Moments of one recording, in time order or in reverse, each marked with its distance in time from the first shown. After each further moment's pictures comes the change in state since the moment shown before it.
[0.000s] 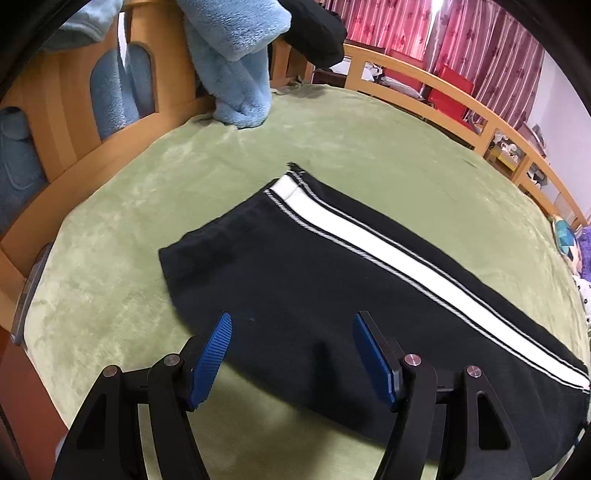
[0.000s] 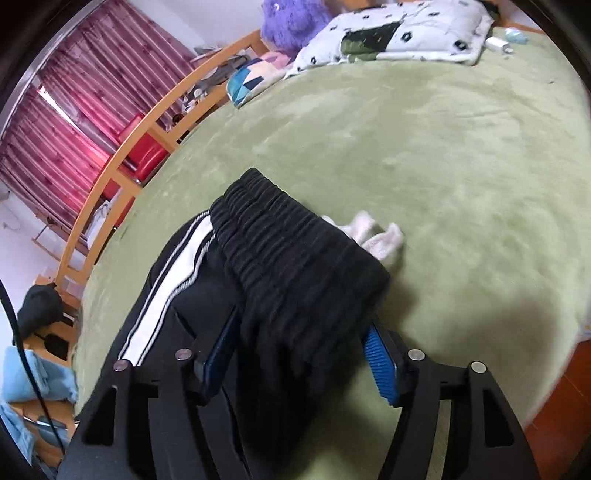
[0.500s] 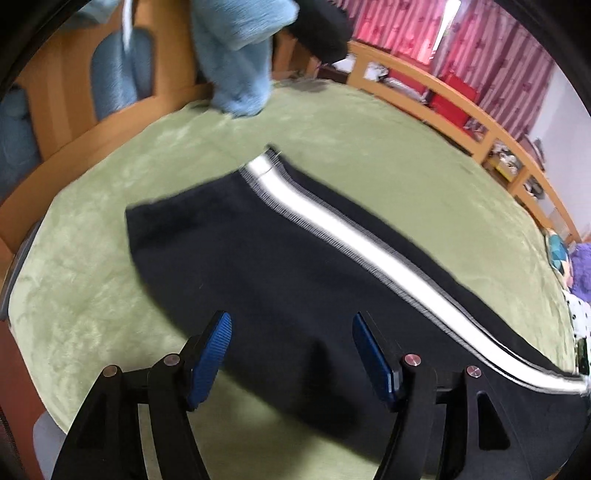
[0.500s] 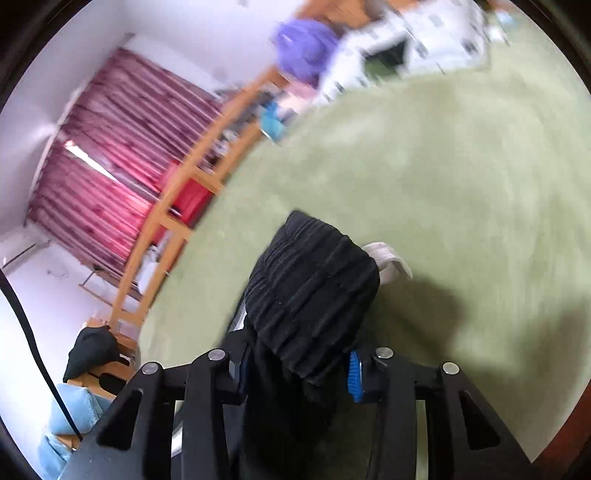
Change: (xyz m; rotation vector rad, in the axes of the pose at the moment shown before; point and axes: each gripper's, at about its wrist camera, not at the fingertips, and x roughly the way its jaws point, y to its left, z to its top) left arm -0.004 -0.016 -0.004 -0.053 0.016 -0.056; right arm -0.031 0.038 0.010 0.104 -0.130 0.245
